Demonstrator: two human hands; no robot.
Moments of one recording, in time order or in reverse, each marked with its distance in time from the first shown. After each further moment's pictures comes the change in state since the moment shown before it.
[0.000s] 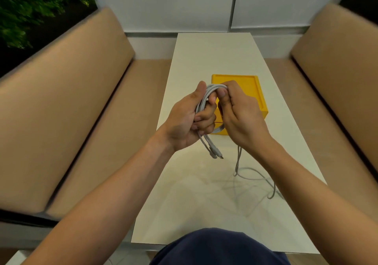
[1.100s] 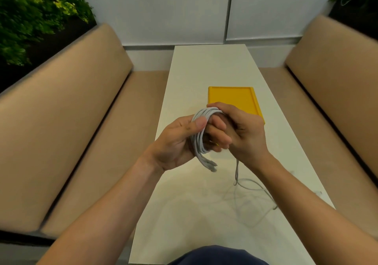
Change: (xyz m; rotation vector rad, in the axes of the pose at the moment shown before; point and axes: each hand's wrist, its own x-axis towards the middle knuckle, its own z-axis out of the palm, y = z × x) left_hand -0.015 0.003 -0.008 0.153 -0.253 0.092; right_hand -0.001 0.030 0.007 0.139 0.228 -0.355
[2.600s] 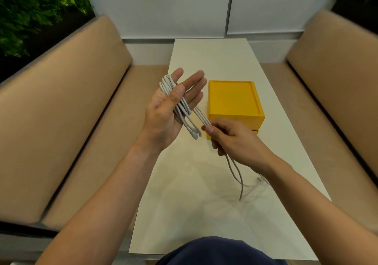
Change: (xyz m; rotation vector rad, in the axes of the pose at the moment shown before) left_hand 0.009 0.014 -0.020 -0.076 0.358 0.330; right_hand -0.006 -0.030 -0.010 0.035 -0.557 0.723
